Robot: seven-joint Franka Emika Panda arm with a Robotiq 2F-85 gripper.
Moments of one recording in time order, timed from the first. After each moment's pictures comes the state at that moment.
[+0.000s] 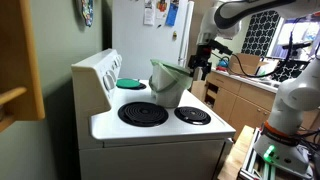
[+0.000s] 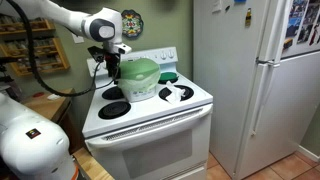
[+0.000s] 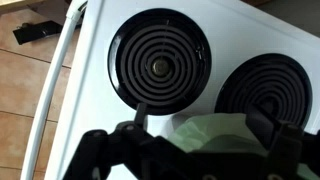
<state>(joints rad) 0.13 -0.44 0.18 -2.38 0.36 1.93 0.41</state>
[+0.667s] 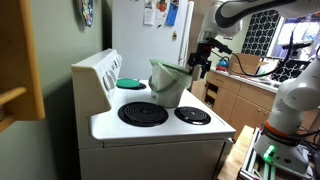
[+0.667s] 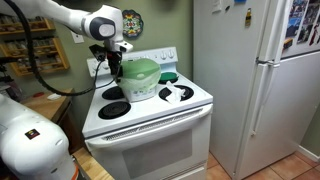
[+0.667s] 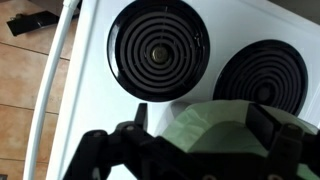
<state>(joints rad) 0.11 -0.46 0.17 -2.38 0.35 1.97 0.41</state>
